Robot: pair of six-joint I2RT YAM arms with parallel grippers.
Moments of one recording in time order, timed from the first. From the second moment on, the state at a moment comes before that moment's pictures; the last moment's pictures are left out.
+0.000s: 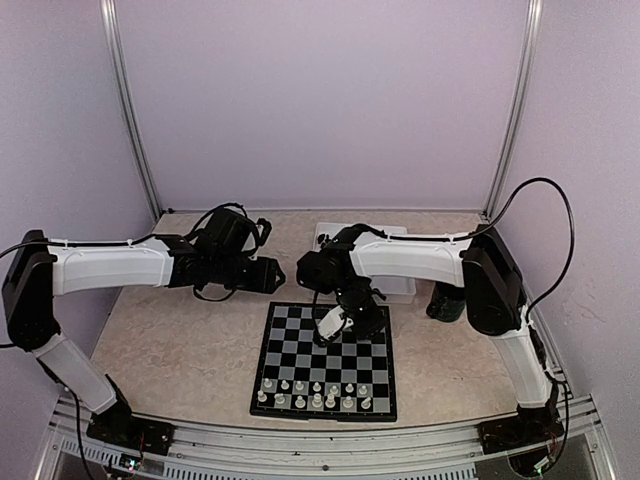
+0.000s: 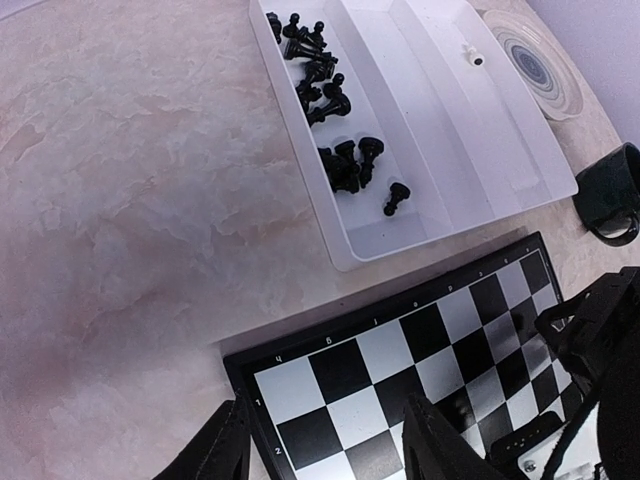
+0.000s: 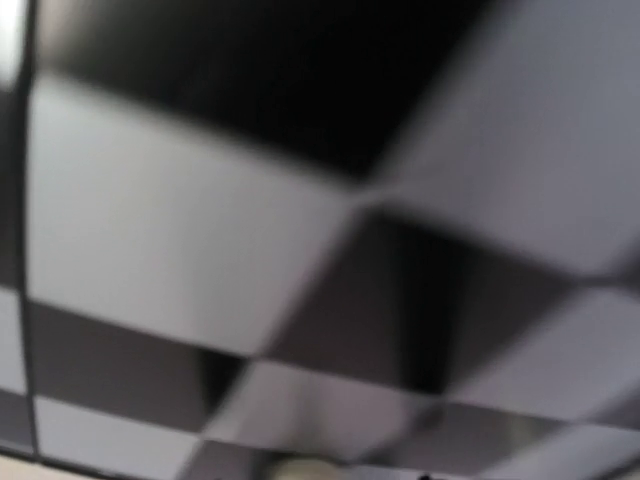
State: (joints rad) left arm -0.73 1.58 1.04 -0.22 -0.03 -0.42; right arm 0.99 2.29 1.91 -1.38 0.29 -0.93
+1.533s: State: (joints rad) left arm -0.73 1.64 1.10 -0.22 0.00 -0.44; right arm 0.71 1.92 1.36 -0.81 -0.37 -0.89
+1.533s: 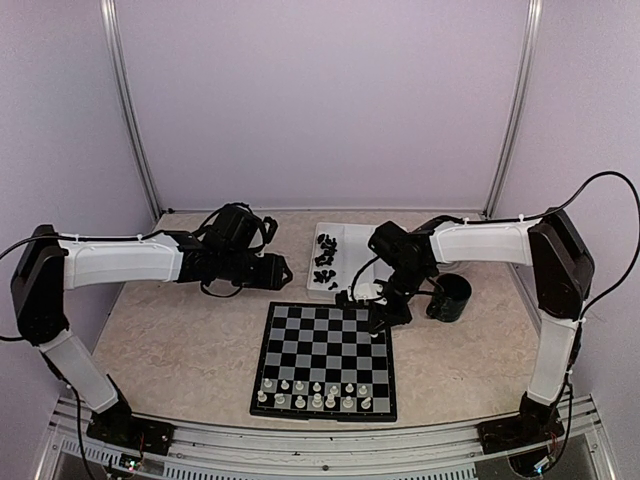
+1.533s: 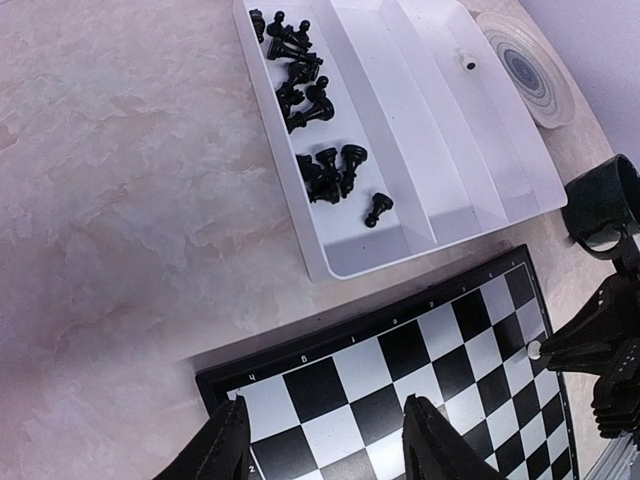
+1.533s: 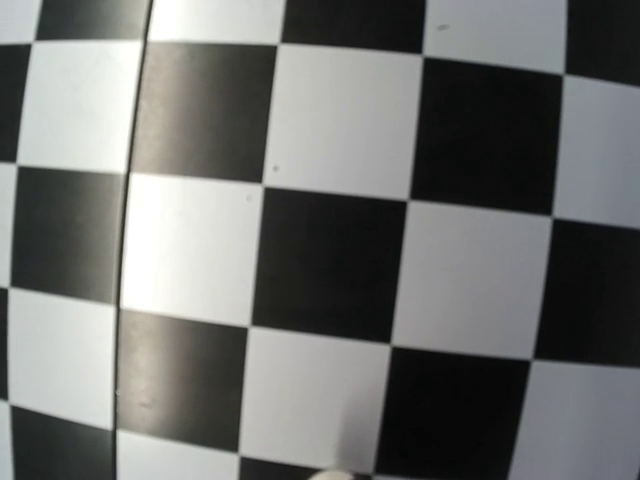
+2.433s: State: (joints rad) left arm -0.73 1.65 1.10 -0.22 0.02 -0.44; right arm 0.76 1.81 1.29 -0.84 -0.39 -0.87
